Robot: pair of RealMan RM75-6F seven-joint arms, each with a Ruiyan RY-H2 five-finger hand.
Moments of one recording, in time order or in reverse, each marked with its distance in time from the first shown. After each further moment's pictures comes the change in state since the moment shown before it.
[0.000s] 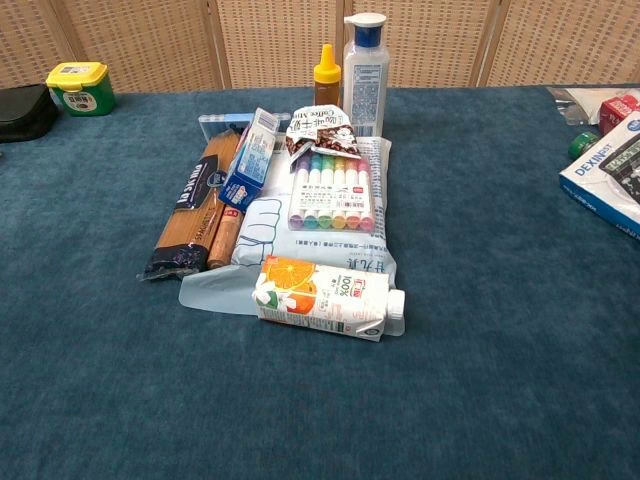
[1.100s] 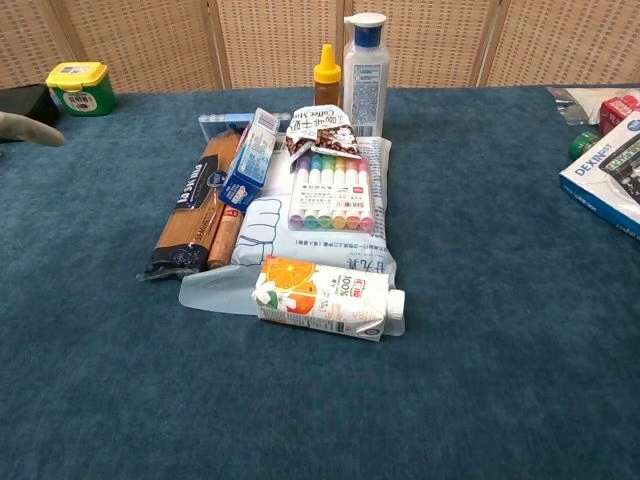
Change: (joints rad) left arm -0.281 -0.026 -0.033 -0.039 -0.076 -0.435 0.252; right arm 0.004 0.030 0.019 -0.023 0.036 -0.017 -0.017
